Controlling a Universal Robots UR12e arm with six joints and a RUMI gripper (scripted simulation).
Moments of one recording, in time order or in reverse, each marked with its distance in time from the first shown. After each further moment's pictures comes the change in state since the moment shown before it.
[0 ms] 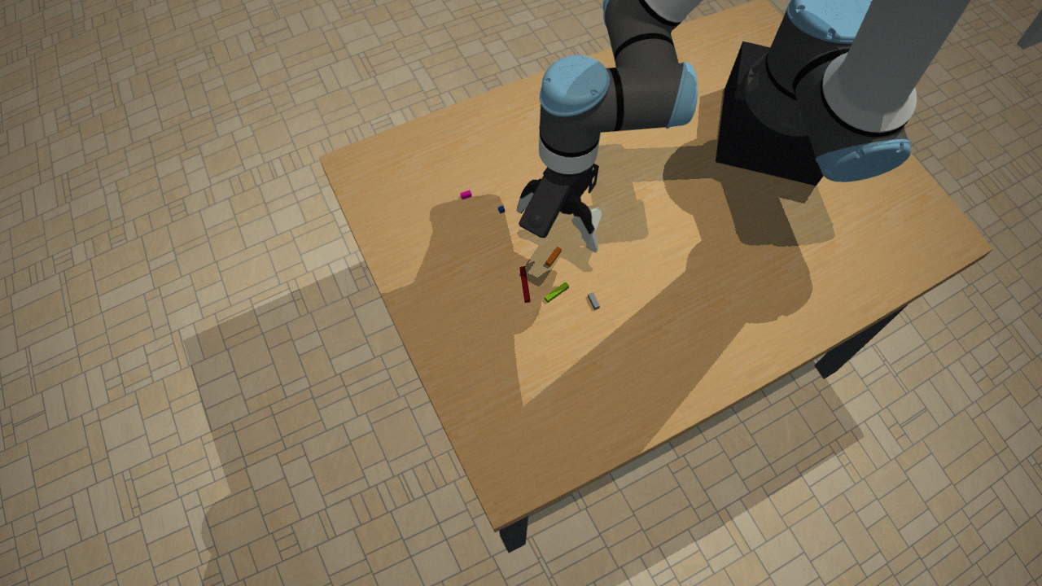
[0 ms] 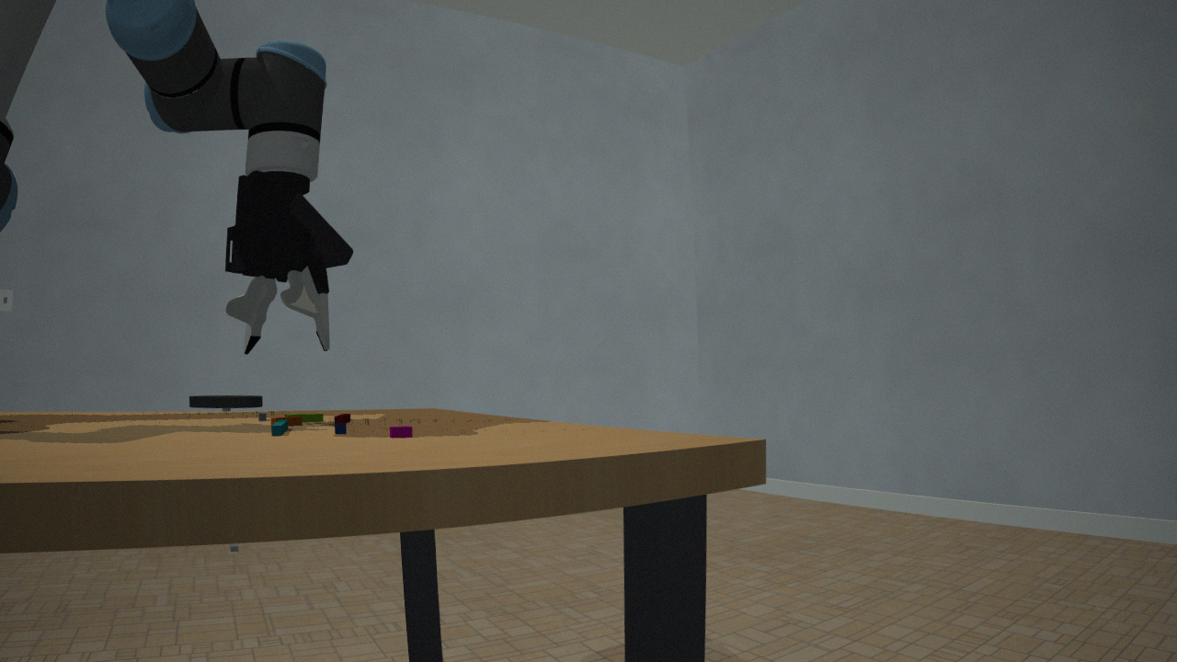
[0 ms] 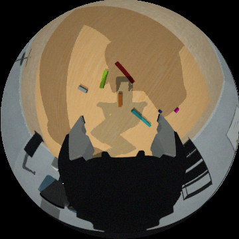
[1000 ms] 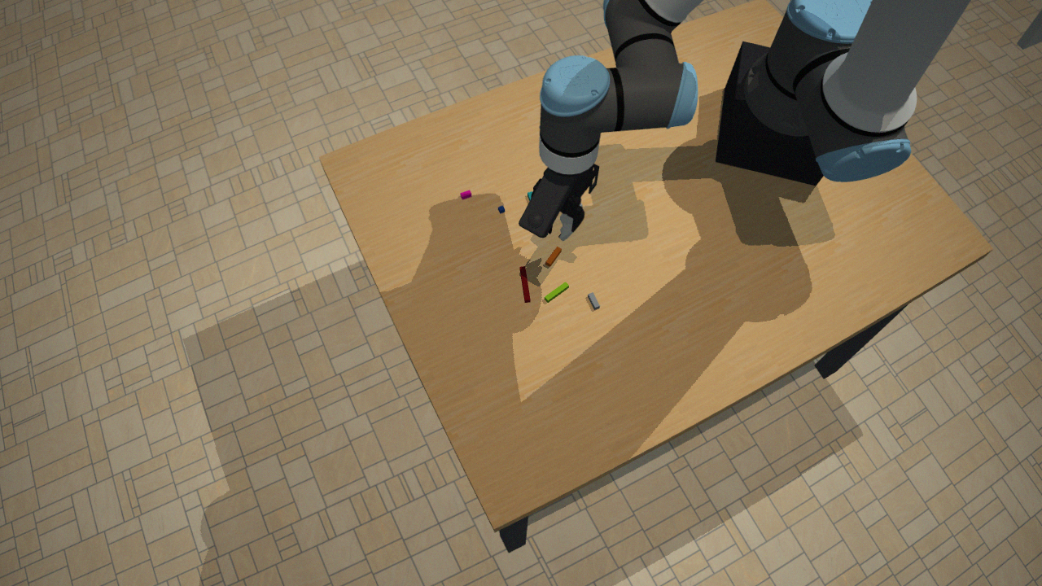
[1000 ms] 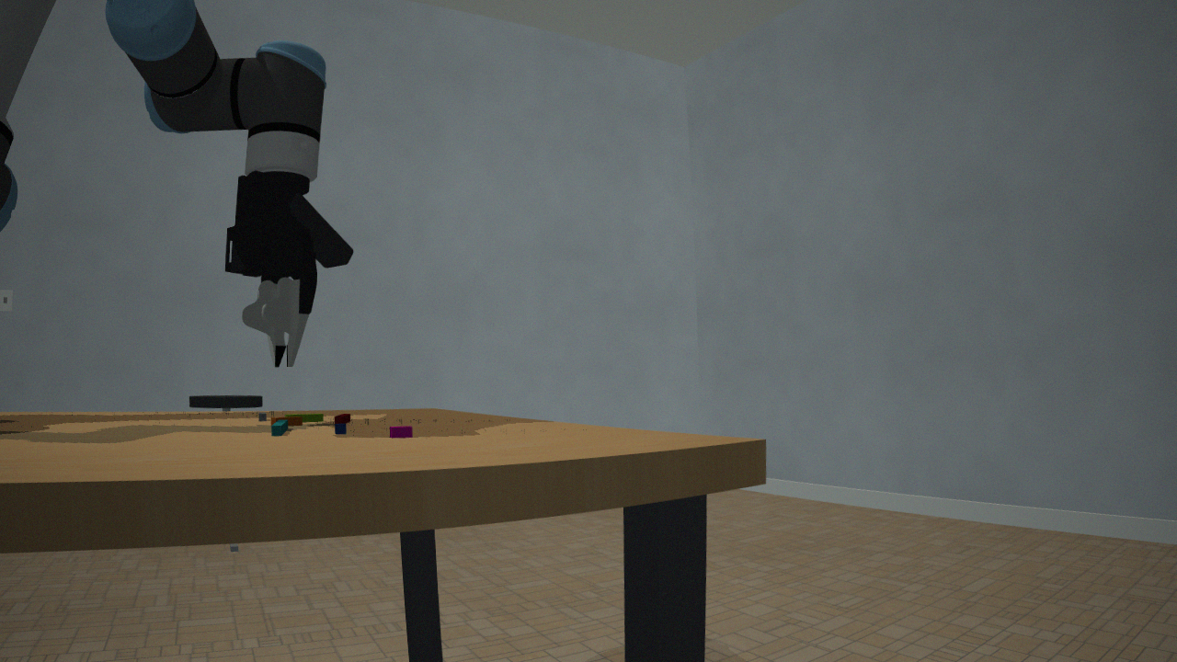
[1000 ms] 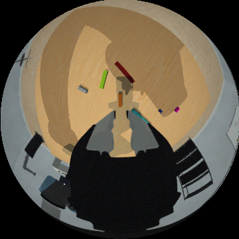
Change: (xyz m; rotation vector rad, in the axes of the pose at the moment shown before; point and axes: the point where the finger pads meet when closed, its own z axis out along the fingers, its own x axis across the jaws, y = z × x) arm 0.000 0.000 0.000 0.000 0.000 0.009
